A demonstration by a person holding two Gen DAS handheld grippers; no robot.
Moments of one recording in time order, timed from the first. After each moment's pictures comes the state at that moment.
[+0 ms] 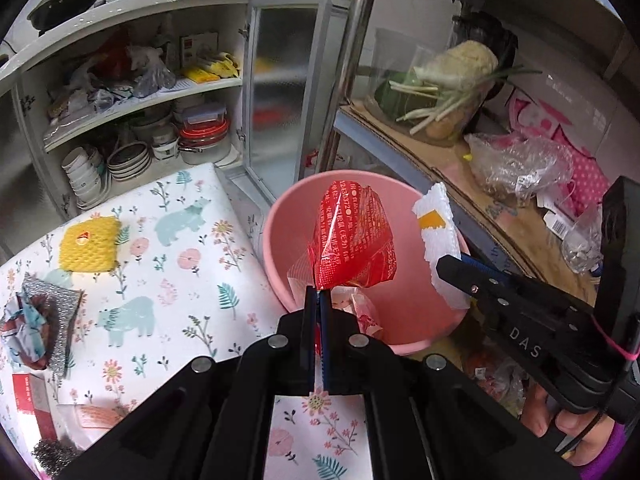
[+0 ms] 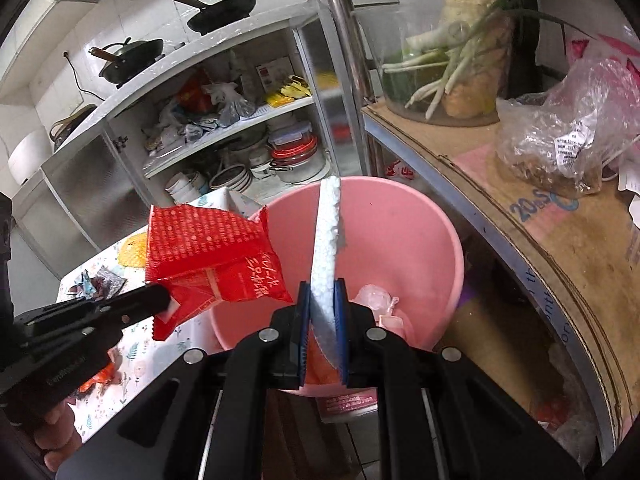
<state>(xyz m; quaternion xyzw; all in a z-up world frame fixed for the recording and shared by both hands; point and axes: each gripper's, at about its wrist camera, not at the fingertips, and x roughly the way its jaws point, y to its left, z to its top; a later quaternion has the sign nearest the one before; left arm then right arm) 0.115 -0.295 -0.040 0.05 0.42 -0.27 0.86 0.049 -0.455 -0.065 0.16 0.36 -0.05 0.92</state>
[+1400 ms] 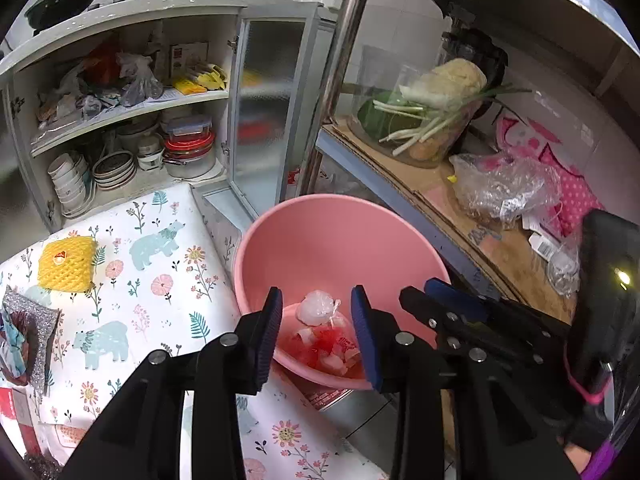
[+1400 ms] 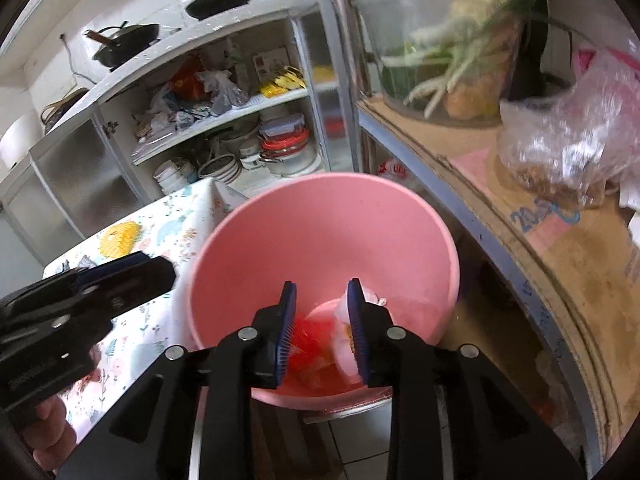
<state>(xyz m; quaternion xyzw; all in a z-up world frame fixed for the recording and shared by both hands) 0.123 -0.310 -0.029 0.01 0.40 -0.30 0.87 0.058 -0.449 -0.061 0.12 0.37 -0.05 0.92</state>
